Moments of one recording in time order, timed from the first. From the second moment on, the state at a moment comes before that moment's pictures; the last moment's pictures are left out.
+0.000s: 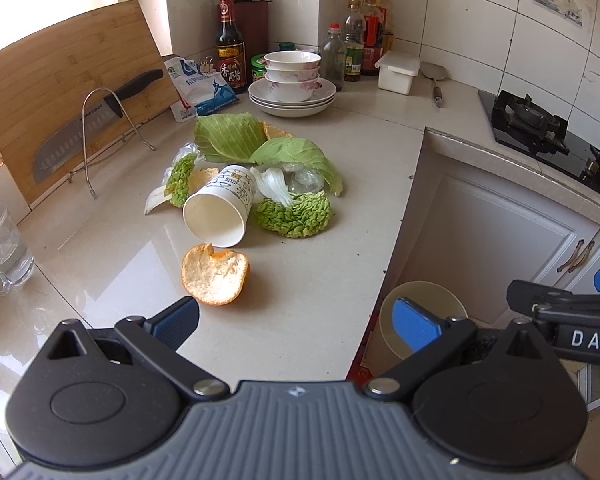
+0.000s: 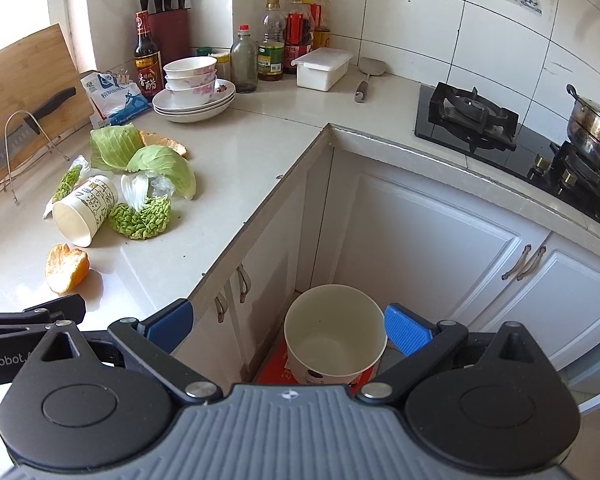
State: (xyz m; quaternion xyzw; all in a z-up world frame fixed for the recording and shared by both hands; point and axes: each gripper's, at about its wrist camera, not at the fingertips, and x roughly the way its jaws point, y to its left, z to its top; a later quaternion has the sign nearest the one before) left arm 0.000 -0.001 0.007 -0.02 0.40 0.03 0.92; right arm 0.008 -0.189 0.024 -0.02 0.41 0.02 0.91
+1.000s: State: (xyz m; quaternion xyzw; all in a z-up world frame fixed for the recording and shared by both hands) left arm 0.004 -0.033 -0.030 0.00 0.37 0.13 0.92; right arm 0.059 -0.262 -0.011 -0.08 0.31 0.27 0.91
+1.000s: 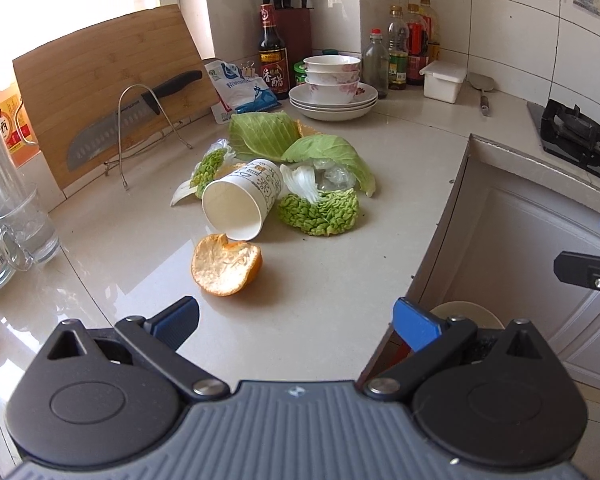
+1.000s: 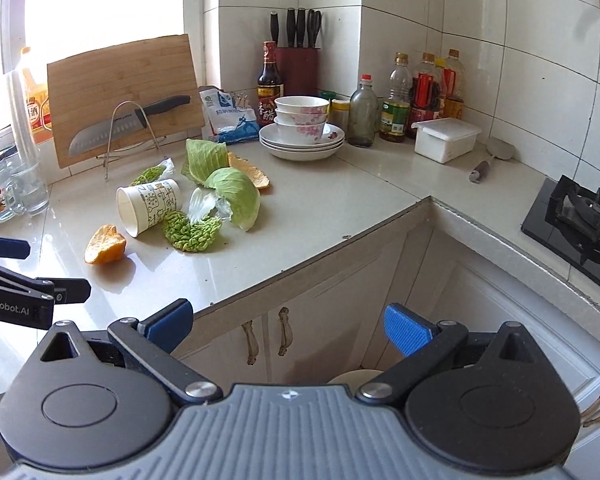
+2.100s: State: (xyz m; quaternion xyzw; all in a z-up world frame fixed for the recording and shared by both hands) left arm 0.092 0.090 -0.092 -0.07 0.42 0.05 0.90; right arm 0.145 -0.118 -0.051 -0.12 0.36 0.37 0.84
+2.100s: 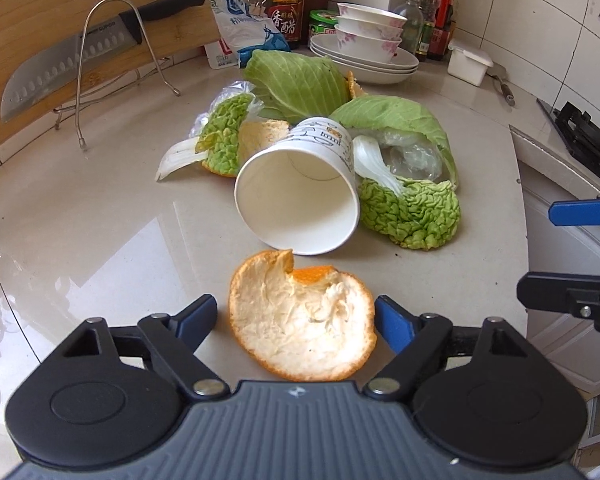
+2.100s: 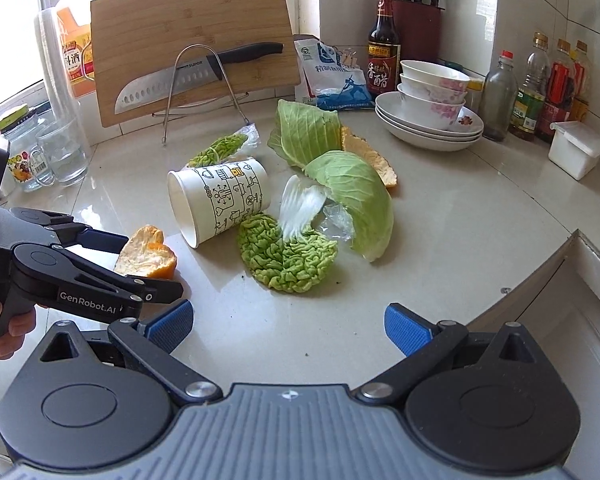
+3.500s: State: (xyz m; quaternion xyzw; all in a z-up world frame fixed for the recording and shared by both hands) left arm 0.103 0.100 -0.062 -0.07 0.41 0.09 0.90; right arm 0.312 -0.100 -0.072 -0.01 0.43 0.43 0.80
